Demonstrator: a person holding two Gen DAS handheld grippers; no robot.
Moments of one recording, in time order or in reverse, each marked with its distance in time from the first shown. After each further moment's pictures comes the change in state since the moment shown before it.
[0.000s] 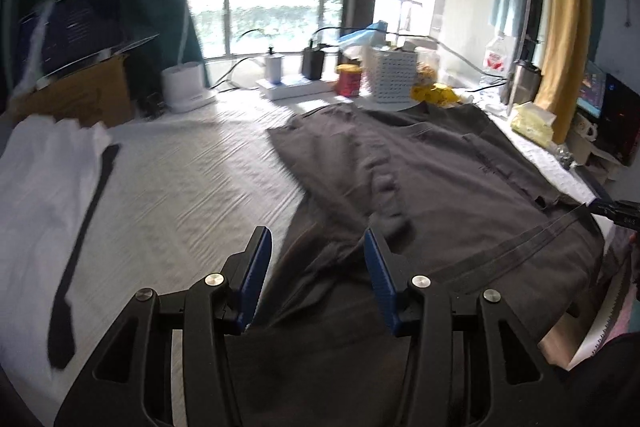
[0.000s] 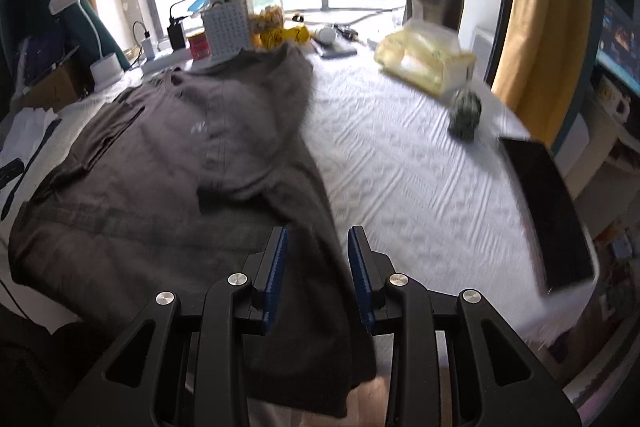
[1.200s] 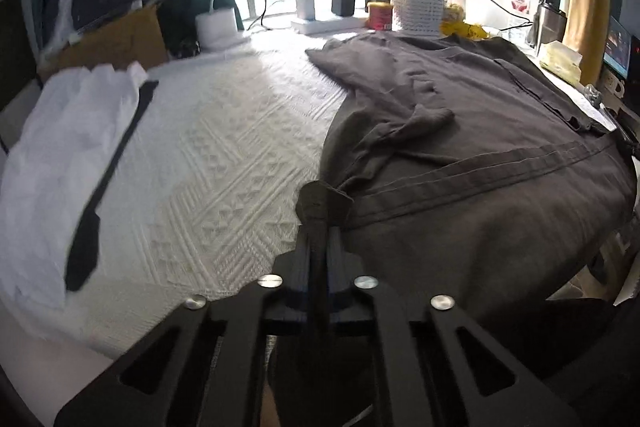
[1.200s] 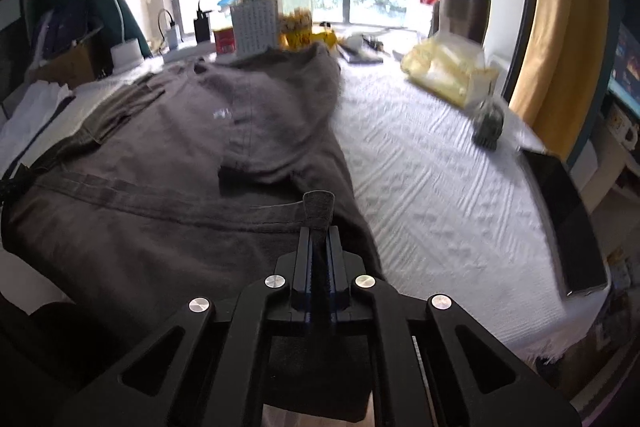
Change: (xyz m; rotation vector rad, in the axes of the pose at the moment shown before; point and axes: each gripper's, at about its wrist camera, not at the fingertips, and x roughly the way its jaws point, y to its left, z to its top) left arm -0.008 0.010 -0.060 0.045 0.132 0.123; right arm -0.001 0.019 -0.015 -0.104 -0.087 0.009
